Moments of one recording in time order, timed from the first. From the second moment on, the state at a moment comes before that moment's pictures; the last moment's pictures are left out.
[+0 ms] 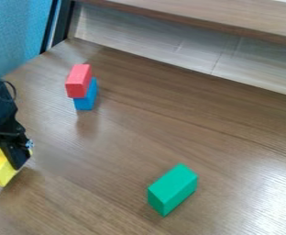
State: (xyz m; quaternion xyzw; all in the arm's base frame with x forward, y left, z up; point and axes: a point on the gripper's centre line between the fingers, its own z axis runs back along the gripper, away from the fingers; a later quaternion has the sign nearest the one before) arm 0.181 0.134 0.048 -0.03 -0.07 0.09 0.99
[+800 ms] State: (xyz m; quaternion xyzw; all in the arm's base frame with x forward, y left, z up) arm 0.190 0.137 0.038 -0.02 -0.05 0.07 1.00
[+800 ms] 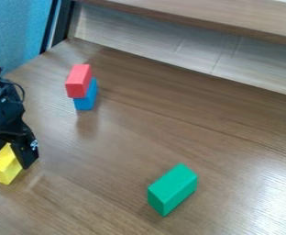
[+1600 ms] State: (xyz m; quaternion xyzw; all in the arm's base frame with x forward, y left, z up) arm 0.225 0.094 0.112 -0.04 -0.10 0.07 0.99
